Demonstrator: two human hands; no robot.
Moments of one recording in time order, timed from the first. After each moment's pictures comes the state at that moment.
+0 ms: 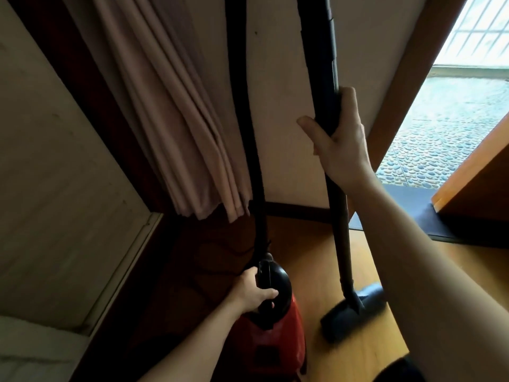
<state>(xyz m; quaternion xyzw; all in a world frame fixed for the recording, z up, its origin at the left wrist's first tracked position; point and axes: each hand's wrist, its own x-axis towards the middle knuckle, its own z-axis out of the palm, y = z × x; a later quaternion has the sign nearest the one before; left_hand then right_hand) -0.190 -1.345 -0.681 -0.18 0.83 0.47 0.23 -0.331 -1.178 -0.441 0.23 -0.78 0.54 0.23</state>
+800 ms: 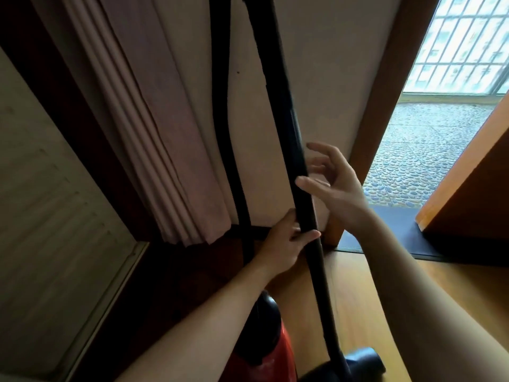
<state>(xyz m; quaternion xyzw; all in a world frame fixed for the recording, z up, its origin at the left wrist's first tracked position) -0.281 -1.270 -0.539 0.09 0.77 0.63 0.04 -0.338 -1.132 -0.469 0.25 -0.71 0.65 0.06</state>
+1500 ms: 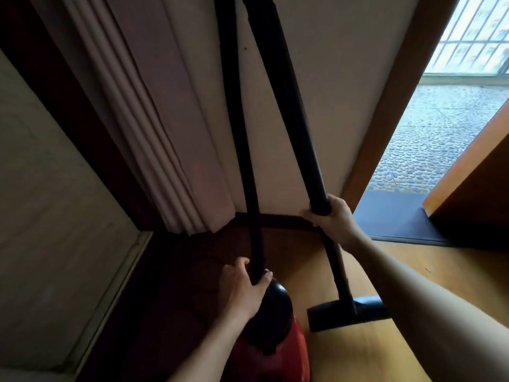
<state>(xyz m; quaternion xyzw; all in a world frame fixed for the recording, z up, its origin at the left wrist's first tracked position) -0.211 -1.342 -0.625 -0.22 0.92 0.33 0.06 -0.344 -1.143 -0.569 0.10 -0.84 0.54 0.01</state>
